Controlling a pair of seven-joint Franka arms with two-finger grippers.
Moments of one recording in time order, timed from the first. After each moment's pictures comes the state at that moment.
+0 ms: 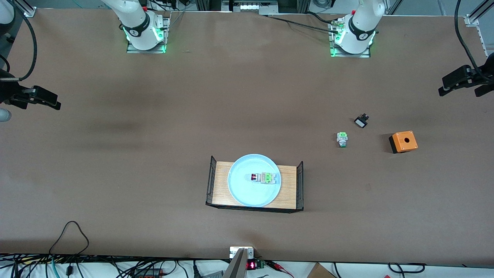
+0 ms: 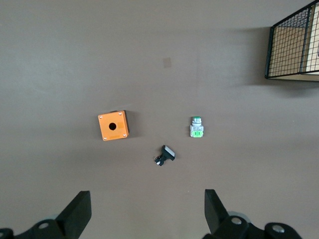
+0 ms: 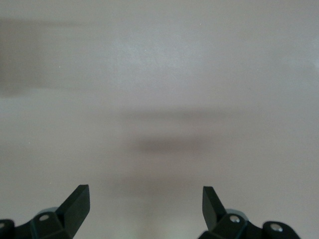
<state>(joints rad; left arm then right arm) 0.11 0.05 -0.06 -1.46 -0.03 1.46 0.04 0.07 0.11 -0.14 -1.53 0.00 1.59 -0.05</state>
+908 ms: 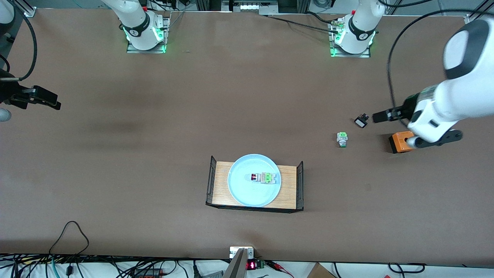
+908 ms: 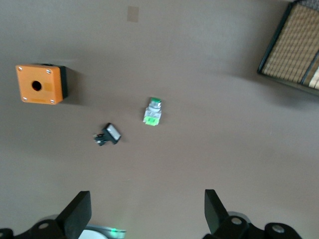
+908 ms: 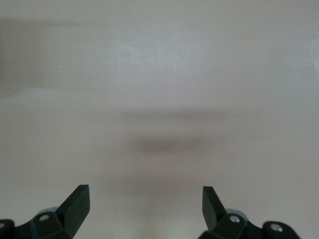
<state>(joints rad) -0.08 0.31 -0.08 -1.43 -0.10 1.50 -0.46 0.07 0.11 -0.14 -1.53 0.00 1.59 -0.05</state>
